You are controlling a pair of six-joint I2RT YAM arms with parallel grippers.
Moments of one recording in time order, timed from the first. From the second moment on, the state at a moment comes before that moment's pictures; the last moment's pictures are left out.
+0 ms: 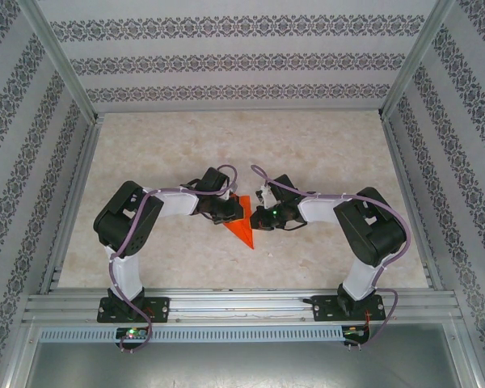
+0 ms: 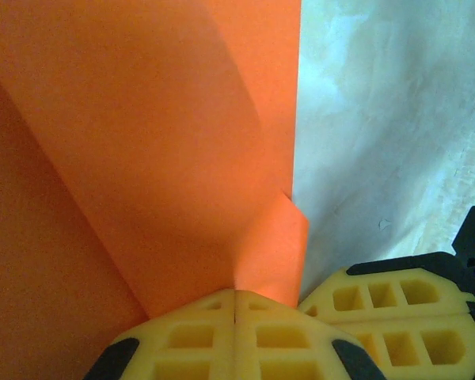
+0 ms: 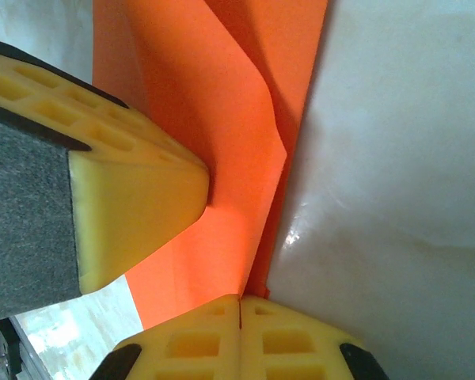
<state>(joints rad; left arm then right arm) -0.55 1.90 1.01 -0.12 0.54 -0.74 0.54 1.77 0.81 -0.13 -0.58 0.52</state>
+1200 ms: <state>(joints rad) -0.55 1.90 0.97 -0.07 0.55 -0.74 0.49 1.51 0.72 -0.18 -0.67 0.59</state>
